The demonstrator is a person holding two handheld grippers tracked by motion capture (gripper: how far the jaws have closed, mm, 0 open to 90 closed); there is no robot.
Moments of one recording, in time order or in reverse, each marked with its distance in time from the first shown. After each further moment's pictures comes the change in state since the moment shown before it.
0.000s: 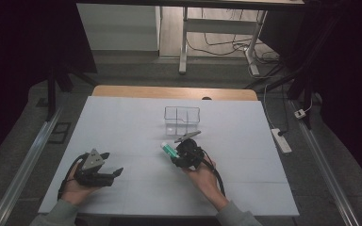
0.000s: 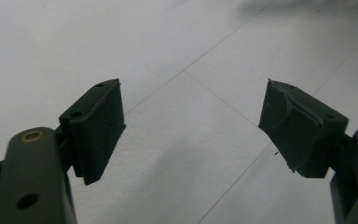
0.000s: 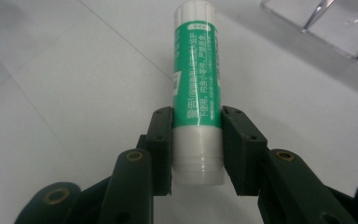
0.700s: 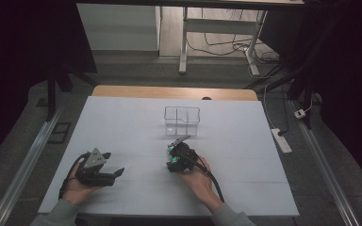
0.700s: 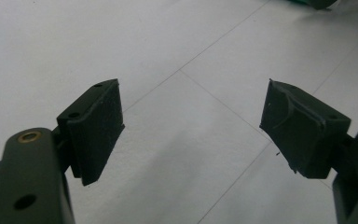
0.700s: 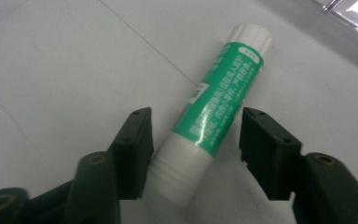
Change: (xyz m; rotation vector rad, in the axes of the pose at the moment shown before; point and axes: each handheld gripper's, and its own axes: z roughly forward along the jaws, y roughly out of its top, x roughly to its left) left arm 0.001 0.002 0.005 0.022 -0.022 -0.018; right arm 0.015 -0.003 0.027 0.082 -0.078 -0.041
